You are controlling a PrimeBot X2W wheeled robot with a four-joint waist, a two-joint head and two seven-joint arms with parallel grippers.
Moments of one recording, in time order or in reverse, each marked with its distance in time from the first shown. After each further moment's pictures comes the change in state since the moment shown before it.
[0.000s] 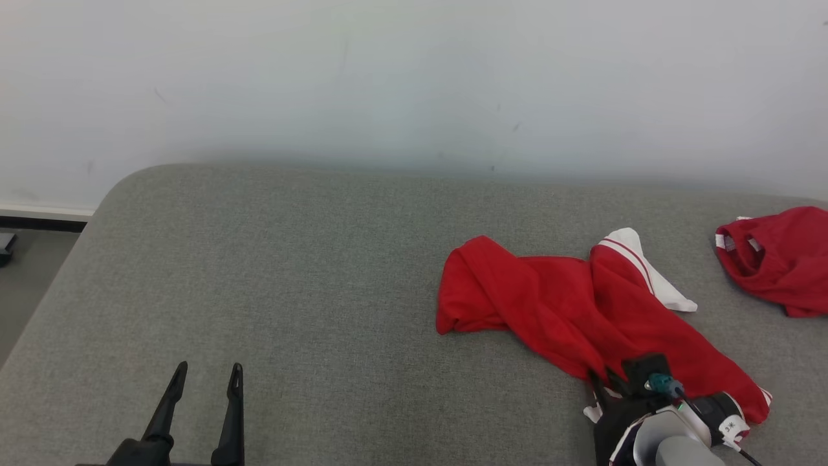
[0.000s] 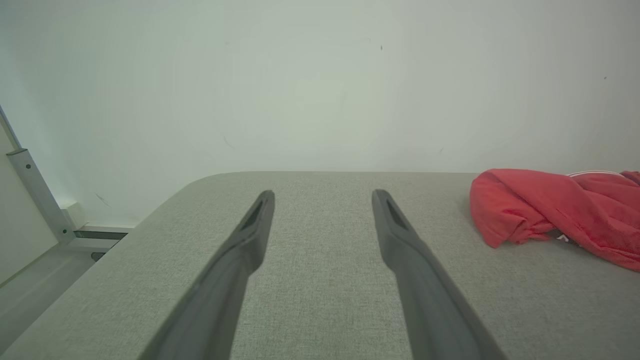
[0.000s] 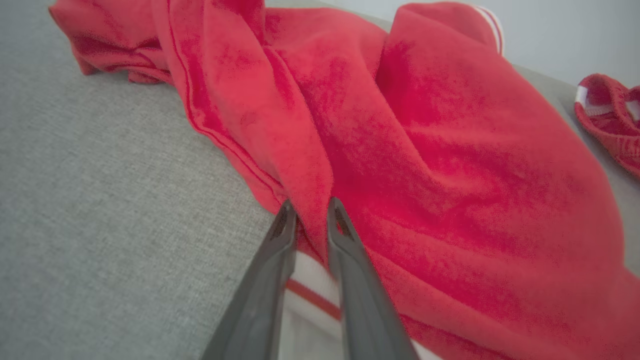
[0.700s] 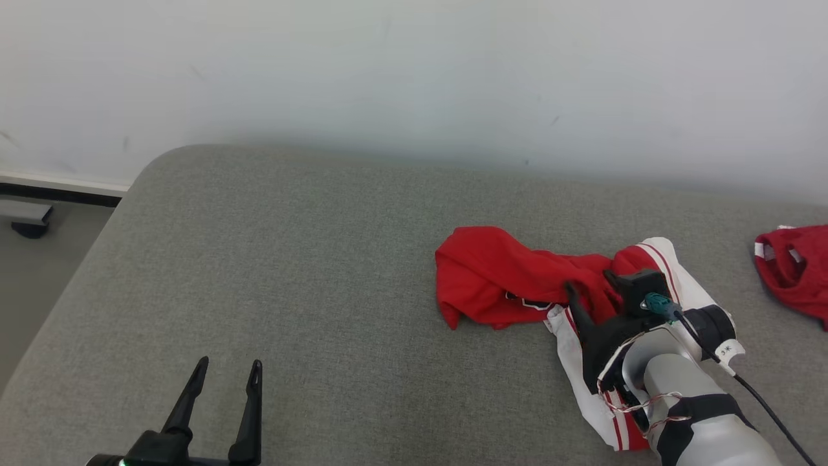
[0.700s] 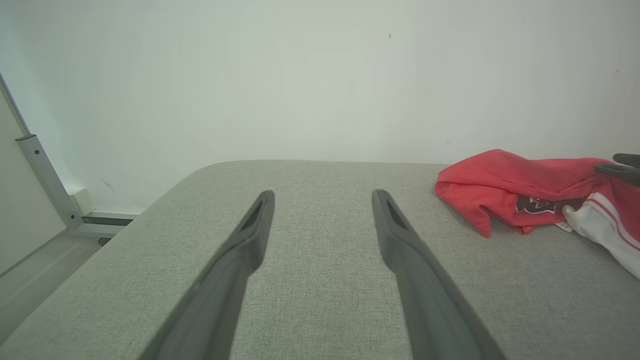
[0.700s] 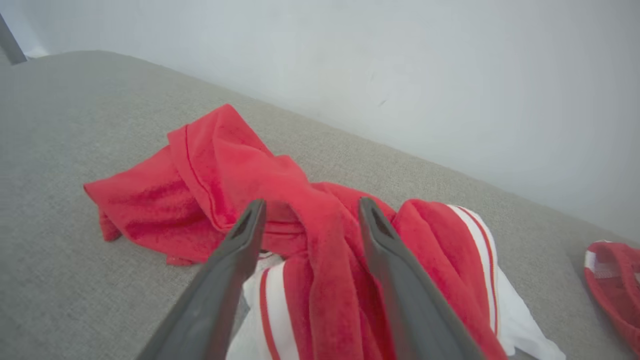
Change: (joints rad) left arm -0.028 -0.002 -0.053 0.029 -0.008 0.000 0.000; right arm -0.246 0.007 0.016 0.121 -0.042 0.000 -0.086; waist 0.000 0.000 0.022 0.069
